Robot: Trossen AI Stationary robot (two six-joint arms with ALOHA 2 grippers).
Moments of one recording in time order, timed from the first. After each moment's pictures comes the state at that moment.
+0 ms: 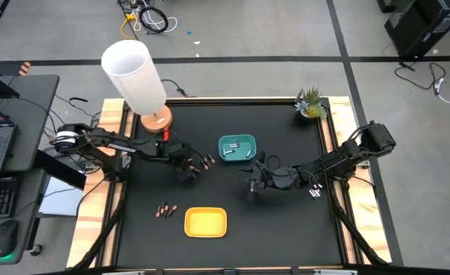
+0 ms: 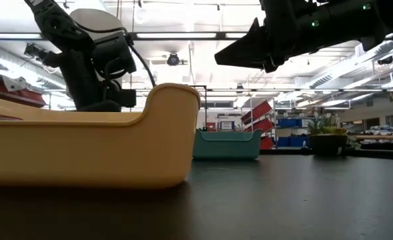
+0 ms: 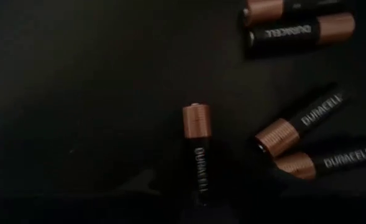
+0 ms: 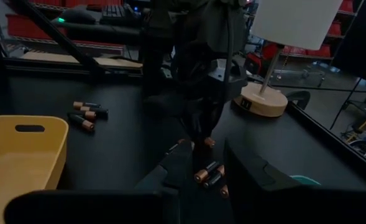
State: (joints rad) left arm 0.13 1.44 0.59 -0.30 -0.16 -0.31; right arm 0.30 1.58 0.63 0.76 0.56 -0.03
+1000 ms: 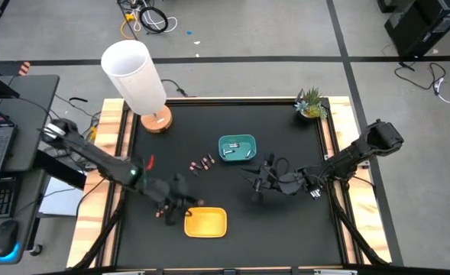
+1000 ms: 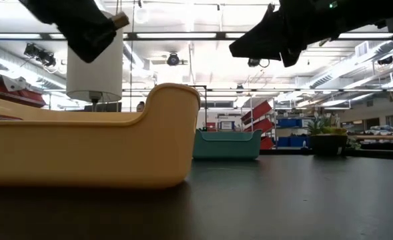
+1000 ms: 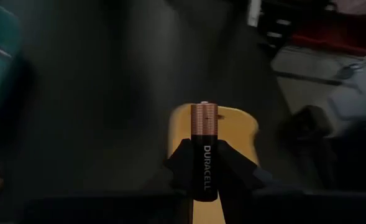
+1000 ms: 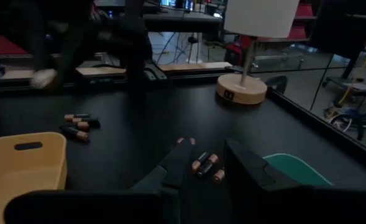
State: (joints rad) left arm -0.49 1.22 0.70 -0.03 -0.21 -0.46; right arm 0.38 1.49 0.63 0.61 0.73 0.13
